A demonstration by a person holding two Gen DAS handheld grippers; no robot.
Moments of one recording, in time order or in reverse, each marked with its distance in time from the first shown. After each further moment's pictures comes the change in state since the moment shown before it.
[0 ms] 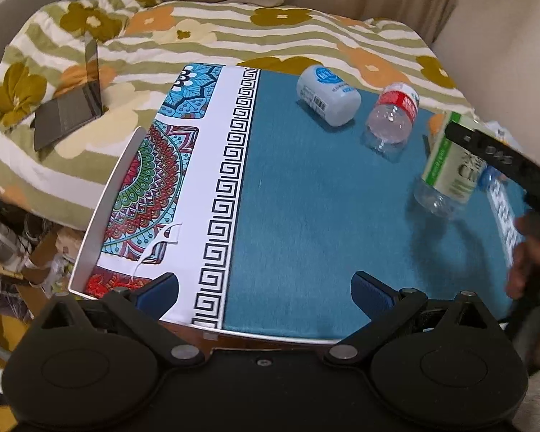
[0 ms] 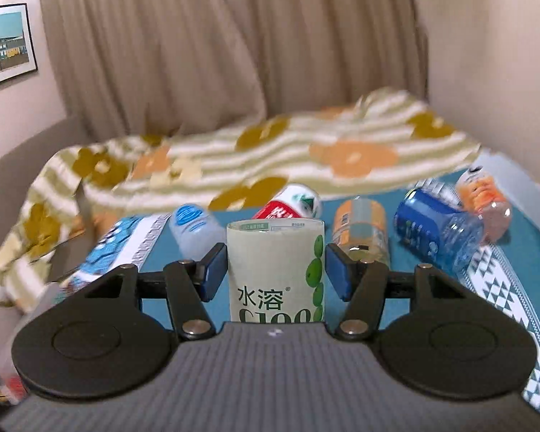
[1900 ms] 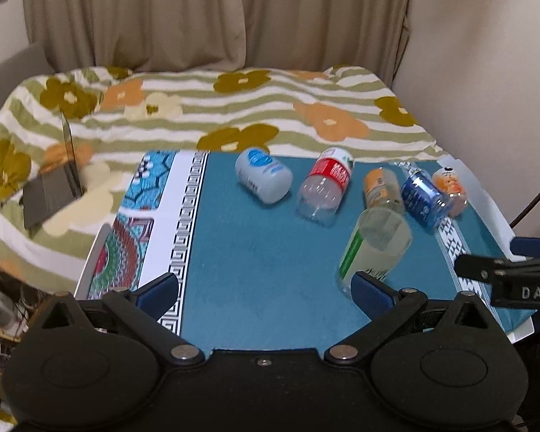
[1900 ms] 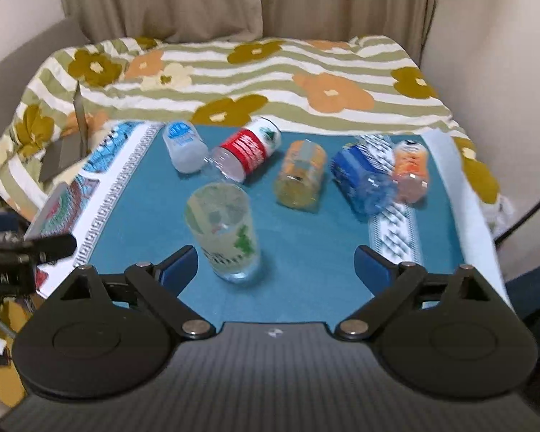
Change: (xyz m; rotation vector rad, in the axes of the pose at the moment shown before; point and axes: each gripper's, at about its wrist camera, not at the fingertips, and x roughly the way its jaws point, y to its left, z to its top) left arm -0.055 -0.069 0.026 0.093 -0.211 -0.032; right arm -0.098 -0.020 0.051 -0.173 0.385 -0.066
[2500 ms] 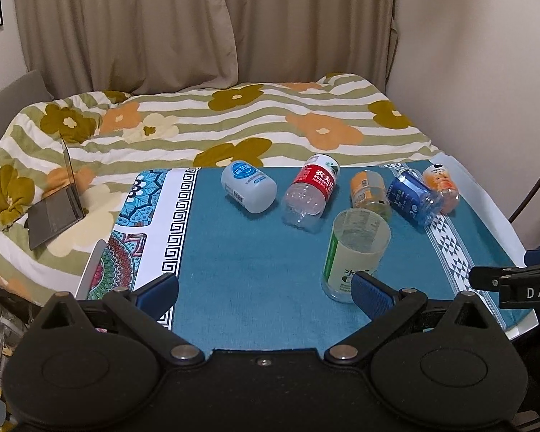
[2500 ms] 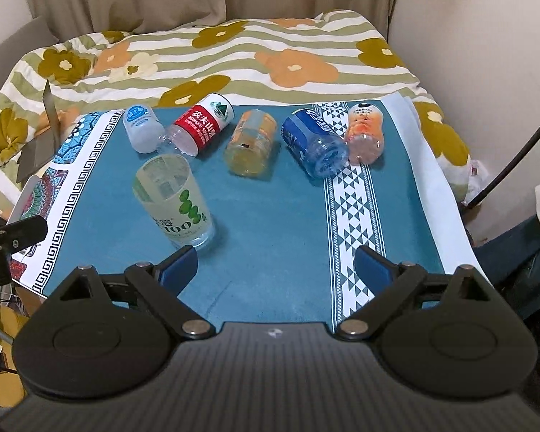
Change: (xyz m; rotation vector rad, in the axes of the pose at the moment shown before) left arm -0.006 -0.028 -0.010 0.055 -0.049 0.029; right arm -0.006 -0.038 -0.019 0.076 0.055 -0.059
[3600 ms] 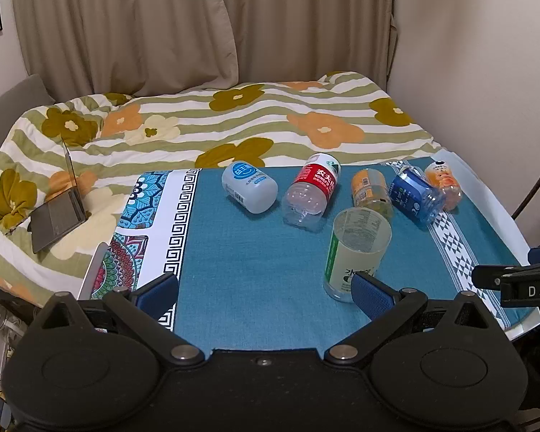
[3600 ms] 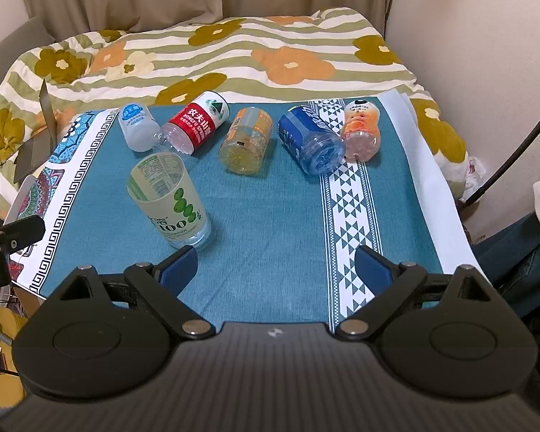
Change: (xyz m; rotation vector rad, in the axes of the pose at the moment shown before) left arm 0.001 -0.002 0.000 0.014 0.001 0.011; right arm 0.001 -0.001 0.000 0.004 0.005 -0.008
